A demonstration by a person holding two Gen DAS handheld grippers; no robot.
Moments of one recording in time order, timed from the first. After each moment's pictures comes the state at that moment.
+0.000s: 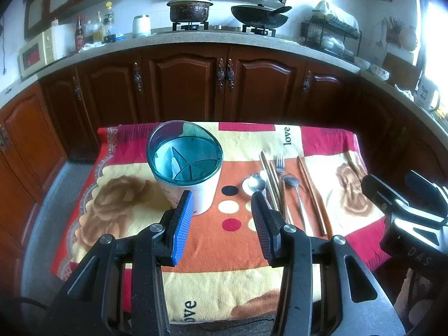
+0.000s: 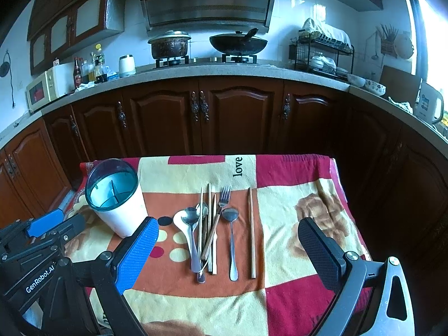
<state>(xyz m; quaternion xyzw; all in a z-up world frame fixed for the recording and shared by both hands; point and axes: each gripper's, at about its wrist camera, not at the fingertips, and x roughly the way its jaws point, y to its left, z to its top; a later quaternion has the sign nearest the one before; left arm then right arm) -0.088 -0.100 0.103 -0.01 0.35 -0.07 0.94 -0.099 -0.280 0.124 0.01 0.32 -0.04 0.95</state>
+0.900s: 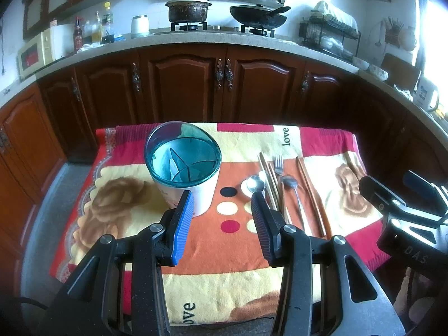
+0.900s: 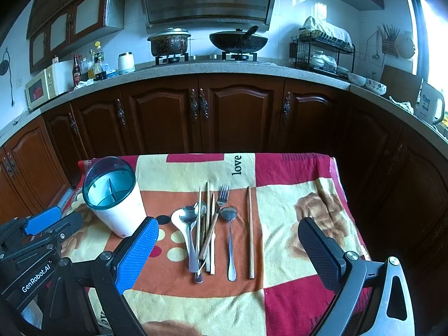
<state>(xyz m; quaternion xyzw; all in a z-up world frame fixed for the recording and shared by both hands) -0.084 -0.101 0.100 -0.01 0.35 -0.07 0.93 -0.094 -0.282 0.124 0.00 0.32 -0.04 0.95</state>
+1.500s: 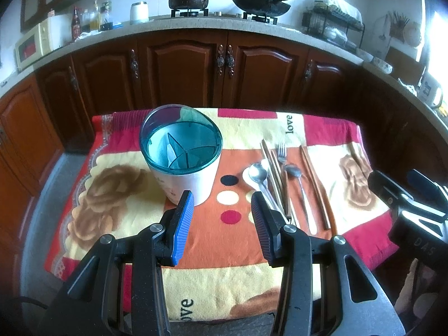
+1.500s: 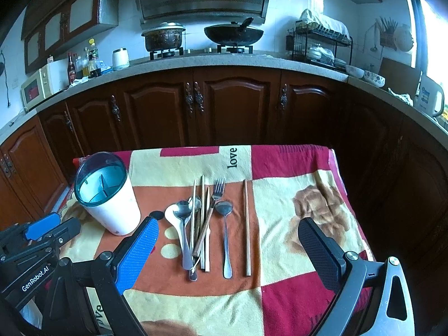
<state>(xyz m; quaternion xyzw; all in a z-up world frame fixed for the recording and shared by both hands) -0.072 -0.103 0.081 -0.01 0.38 -0.07 0.92 -0.086 -0.293 0.110 0.01 0.34 -0.05 0.94</state>
